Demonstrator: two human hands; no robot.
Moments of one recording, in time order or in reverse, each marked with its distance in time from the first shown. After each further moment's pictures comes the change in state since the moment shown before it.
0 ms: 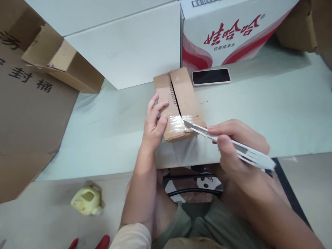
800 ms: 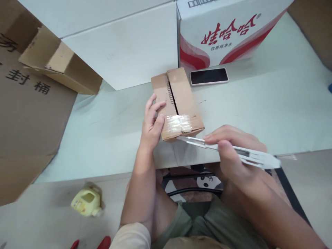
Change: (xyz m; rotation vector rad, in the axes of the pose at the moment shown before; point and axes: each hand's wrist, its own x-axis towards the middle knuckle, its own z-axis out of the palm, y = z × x) left_hand 0.002 -0.001 -0.003 -0.020 -0.012 0.000; right_hand -0.007 0.000 -0.001 0.171 -0.024 0.104
